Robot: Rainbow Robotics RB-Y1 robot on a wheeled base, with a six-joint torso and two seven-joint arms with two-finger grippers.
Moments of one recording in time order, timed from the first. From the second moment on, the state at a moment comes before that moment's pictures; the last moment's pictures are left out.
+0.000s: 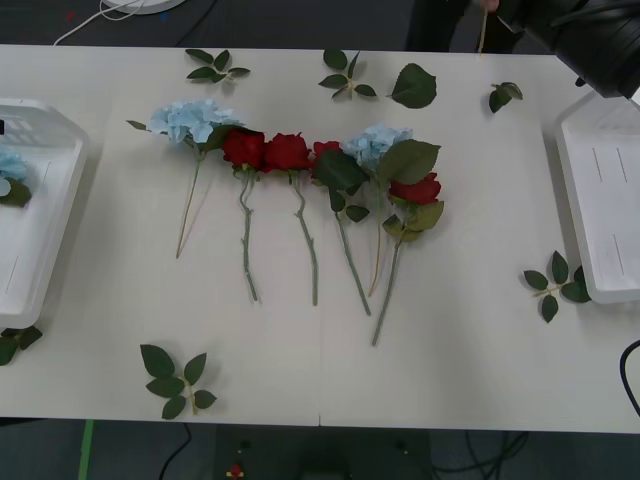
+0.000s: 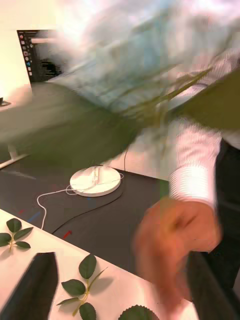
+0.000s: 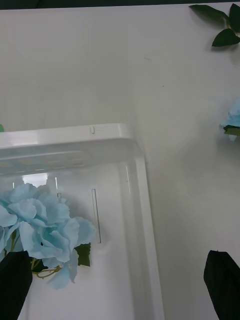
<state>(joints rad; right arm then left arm) -0.62 -0.72 0.14 -1.53 -1.44 0.28 2.26 -0.84 1.02 0.01 -0.66 1.30 1.16 -2.30</state>
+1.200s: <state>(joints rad) -0.39 -0.95 0.10 -1.65 -1.35 1.09 1.63 -0.87 1.02 0.02 -0.71 1.30 1.44 -2.27</state>
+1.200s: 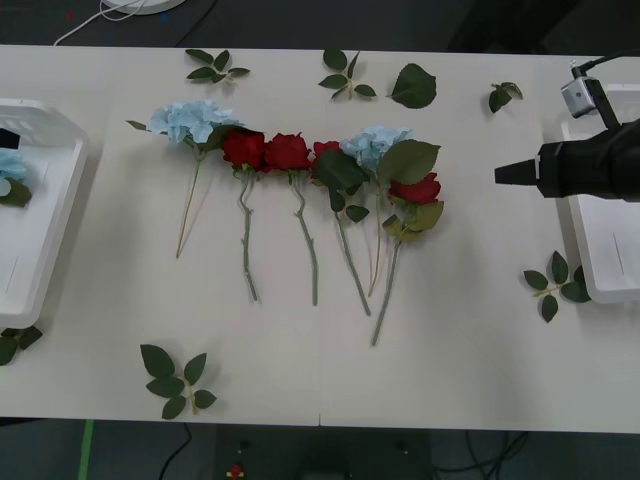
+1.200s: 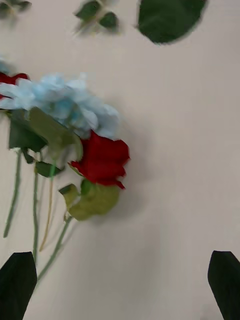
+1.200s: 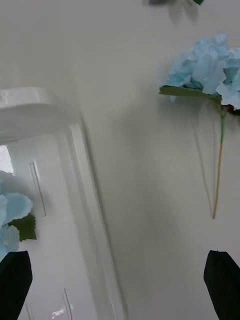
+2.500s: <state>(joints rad) -0.65 -0.46 0.59 -1.46 -0.35 1.24 0.60 -0.88 0.76 -0.64 -1.07 1.07 1.17 -1.39</state>
